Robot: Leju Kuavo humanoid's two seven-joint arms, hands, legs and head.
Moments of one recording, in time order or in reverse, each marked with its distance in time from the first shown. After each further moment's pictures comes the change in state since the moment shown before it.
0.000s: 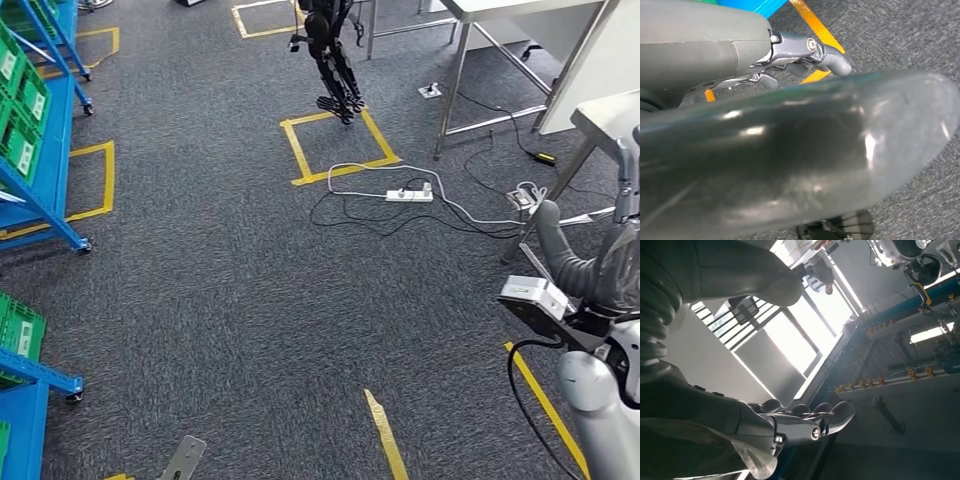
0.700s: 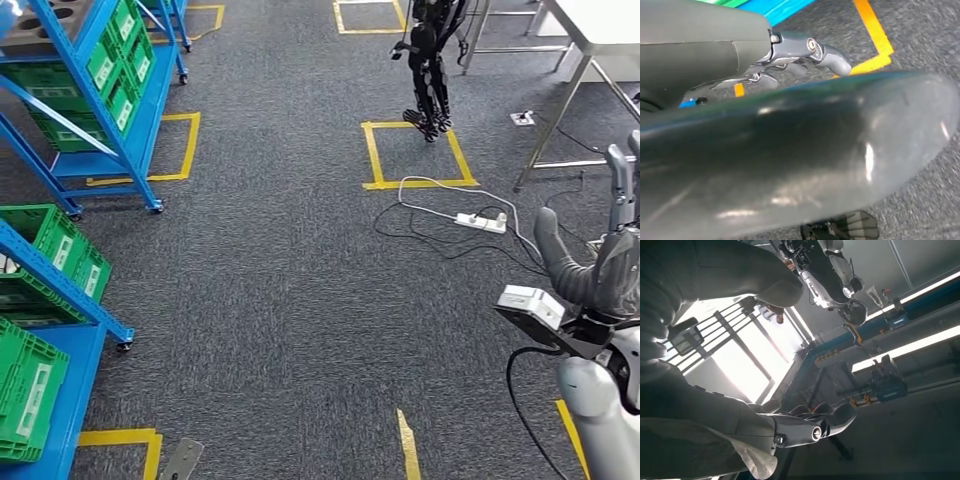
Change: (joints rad) left arm 0.012 -0.004 0.002 0.000 0.019 0.007 -0.001; right arm 0.007 -0.001 0.000 -0.003 0.029 -0.002 0.000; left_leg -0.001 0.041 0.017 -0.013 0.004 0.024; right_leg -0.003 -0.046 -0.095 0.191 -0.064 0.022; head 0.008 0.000
